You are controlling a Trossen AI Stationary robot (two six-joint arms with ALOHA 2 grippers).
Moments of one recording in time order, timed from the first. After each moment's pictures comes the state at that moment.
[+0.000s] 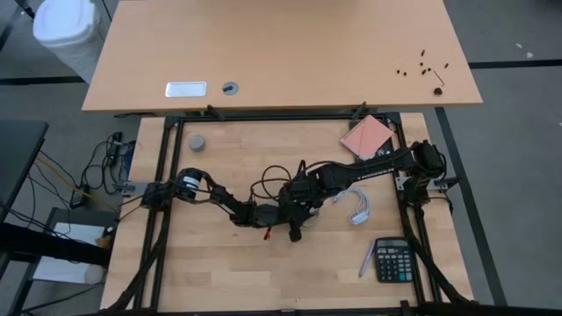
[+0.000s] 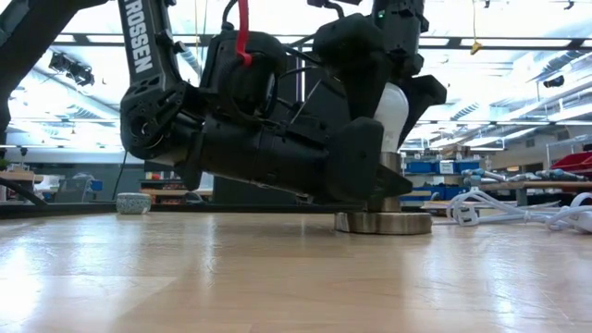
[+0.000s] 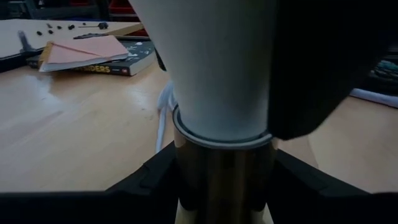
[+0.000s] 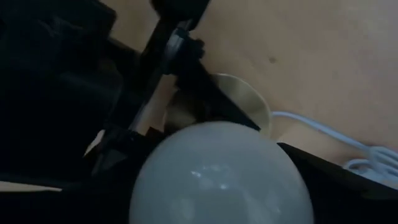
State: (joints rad) left arm -0.20 2.28 1.01 1.13 -0.44 -0.10; right arm 0.12 1.85 1.48 -1.01 0.03 0.95
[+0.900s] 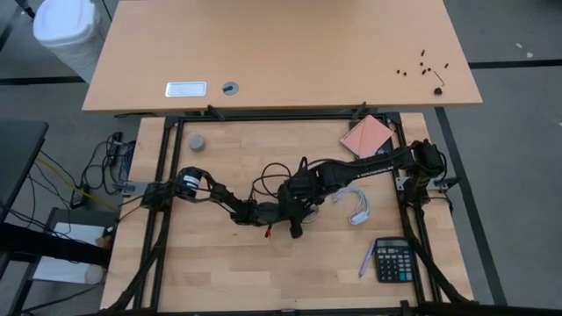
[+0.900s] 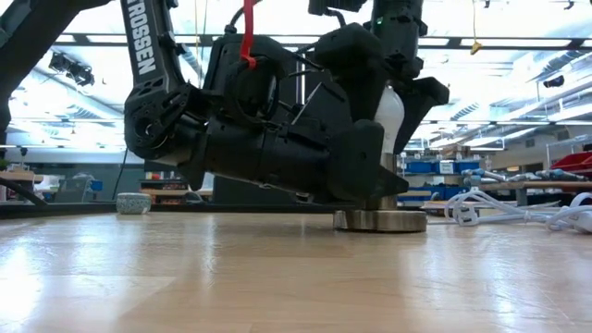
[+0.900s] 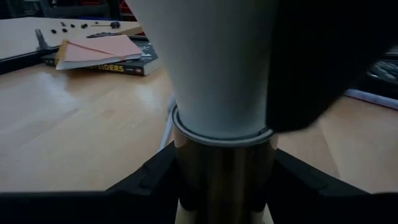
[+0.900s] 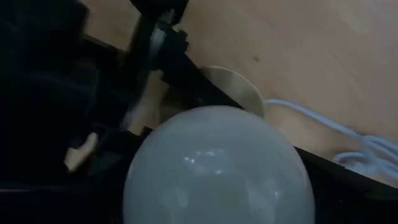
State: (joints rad) left arm -0.19 2.28 1.01 1.13 -0.46 -0.11; right arm 0.10 1.85 1.49 -1.05 0.05 0.98
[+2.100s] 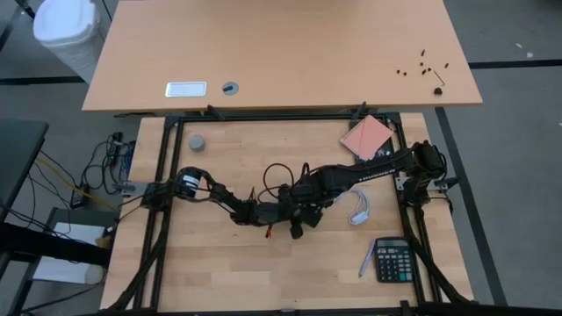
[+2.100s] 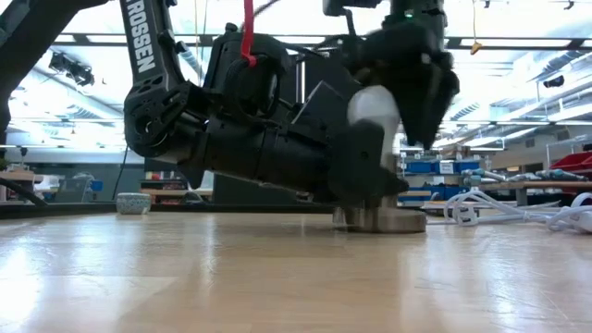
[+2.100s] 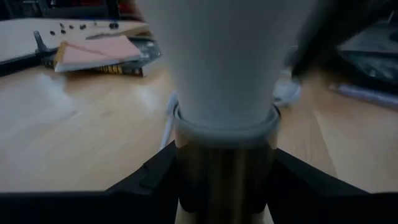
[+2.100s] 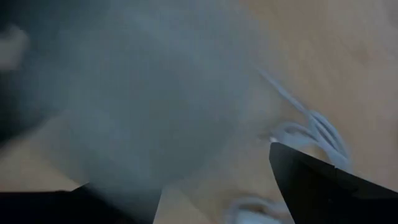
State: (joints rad) left arm -0.19 2.28 1.01 1.11 -0.46 -0.11; right arm 0.14 1.84 1.49 -1.21 0.06 0.78
